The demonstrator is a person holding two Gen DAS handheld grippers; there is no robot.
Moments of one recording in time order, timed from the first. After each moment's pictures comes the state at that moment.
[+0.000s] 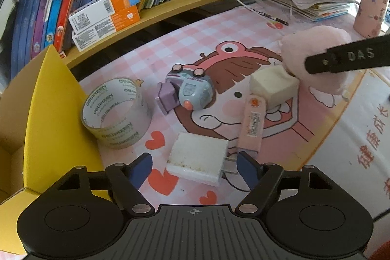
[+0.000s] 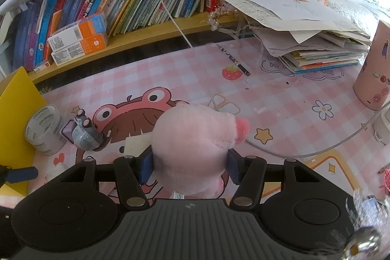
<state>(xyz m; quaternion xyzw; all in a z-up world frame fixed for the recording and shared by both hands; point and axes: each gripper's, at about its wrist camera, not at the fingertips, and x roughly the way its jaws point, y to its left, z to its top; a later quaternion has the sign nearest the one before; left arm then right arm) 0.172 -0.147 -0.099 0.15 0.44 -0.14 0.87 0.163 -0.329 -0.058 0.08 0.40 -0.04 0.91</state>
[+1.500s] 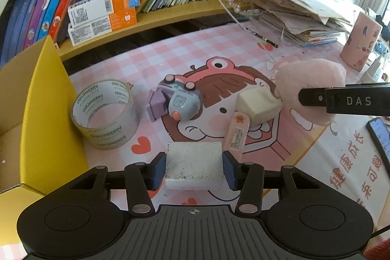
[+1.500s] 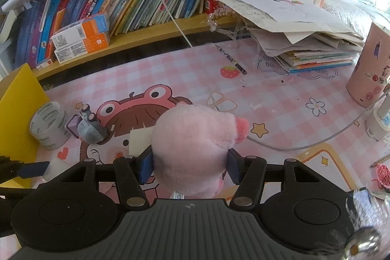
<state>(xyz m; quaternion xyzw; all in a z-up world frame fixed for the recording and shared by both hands) 0.169 -0.136 -0.083 0.07 0.44 -0.18 0.88 0.146 -0.323 -0.048 0.08 0.39 -0.05 0.92</state>
